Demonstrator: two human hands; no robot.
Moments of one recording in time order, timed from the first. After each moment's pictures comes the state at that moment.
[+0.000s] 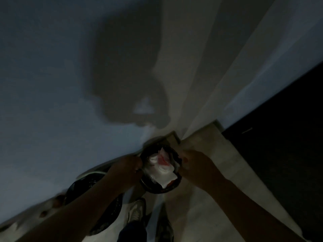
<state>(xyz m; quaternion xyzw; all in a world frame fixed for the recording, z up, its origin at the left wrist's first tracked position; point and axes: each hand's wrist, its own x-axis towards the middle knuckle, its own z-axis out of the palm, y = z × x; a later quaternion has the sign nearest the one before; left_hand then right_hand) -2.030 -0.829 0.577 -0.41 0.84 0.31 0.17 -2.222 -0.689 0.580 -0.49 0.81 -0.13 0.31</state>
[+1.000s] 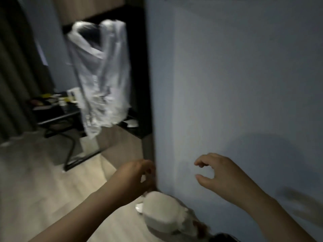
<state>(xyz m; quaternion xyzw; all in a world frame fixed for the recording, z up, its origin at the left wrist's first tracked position) -1.490 -0.493 1.010 -0.76 0.62 0.03 -0.17 -1.710 -0.636 1.022 -0.92 0.30 -0.18 0.18</state>
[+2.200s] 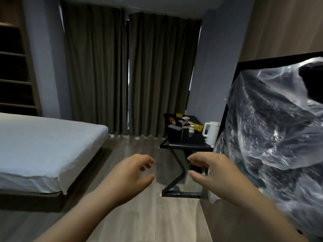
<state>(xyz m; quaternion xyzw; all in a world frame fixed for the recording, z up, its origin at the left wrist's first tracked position) -0.925 -0.265 1.076 -0.92 0.25 -0.13 -0.27 -0.966 -0.505 1.116 -0.97 -0.11 -0.15 0.16</state>
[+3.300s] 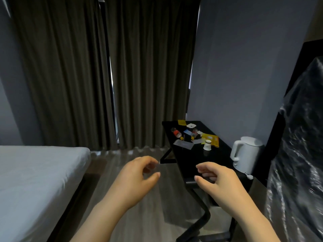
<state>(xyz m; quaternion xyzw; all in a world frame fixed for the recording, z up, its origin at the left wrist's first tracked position) -0.337 -0.255 1.065 -0.89 0.25 -0.11 -0.37 -0.396 -0.490 1.056 -0.92 0.03 -0.18 0.34</state>
